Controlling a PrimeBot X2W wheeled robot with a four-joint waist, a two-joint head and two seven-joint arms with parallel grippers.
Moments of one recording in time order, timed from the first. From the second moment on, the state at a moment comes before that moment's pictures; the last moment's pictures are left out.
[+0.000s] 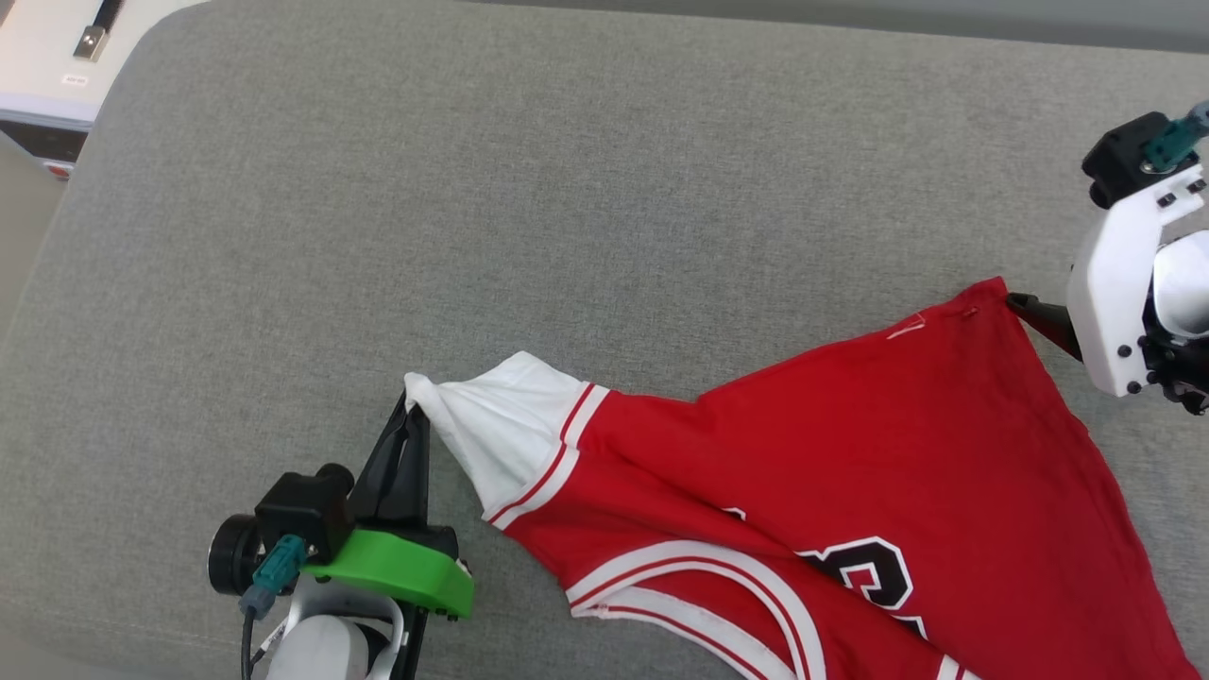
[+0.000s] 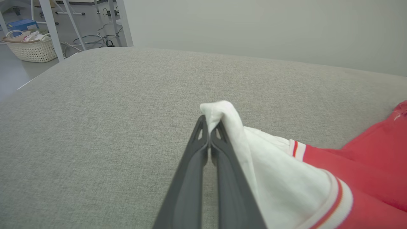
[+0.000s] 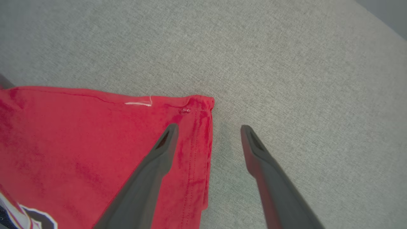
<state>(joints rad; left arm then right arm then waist) -0.08 0.07 -0.08 0.14 -0.18 -0.10 -0.26 -0.69 -0.67 0.48 0.14 0.69 0.13 0.92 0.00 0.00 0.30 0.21</state>
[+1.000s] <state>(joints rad) -0.10 0.07 -0.08 0.14 -0.15 -0.11 -0.26 -0.81 -0.66 0.77 0.38 0.84 0.13 0.55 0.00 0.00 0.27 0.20</state>
